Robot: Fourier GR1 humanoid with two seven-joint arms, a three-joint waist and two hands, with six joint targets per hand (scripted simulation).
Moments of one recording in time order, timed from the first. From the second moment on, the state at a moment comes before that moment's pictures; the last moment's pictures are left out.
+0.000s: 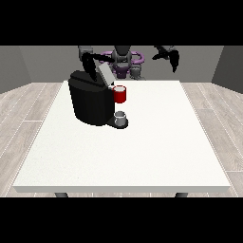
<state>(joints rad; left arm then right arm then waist) -0.26 0.07 0.14 -1.36 -0.10 -0.25 -0.10 -0.66 -0.18 -0.15 -0.99 -0.04 0.04 0.08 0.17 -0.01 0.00</state>
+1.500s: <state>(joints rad) -0.33 0.07 0.06 -1.39 -0.12 -0.26 -0.12 -0.89 -0.30 -0.09 -1.06 0.18 -0.07 0.33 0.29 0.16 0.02</state>
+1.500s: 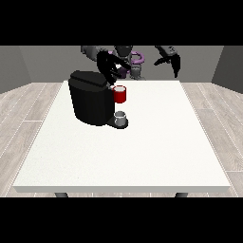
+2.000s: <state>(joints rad) -0.41 0.06 0.03 -1.39 -0.13 -0.27 -0.12 -0.91 -0.40 -0.11 -1.15 0.25 -0.03 0.47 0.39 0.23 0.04</state>
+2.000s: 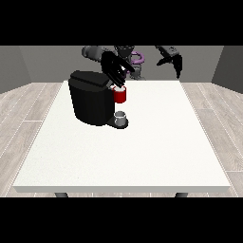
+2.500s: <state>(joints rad) -0.49 0.05 0.00 -1.40 -0.12 -0.31 -0.12 -1.01 -0.40 -0.17 -1.19 0.22 -0.04 0.44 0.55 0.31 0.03</state>
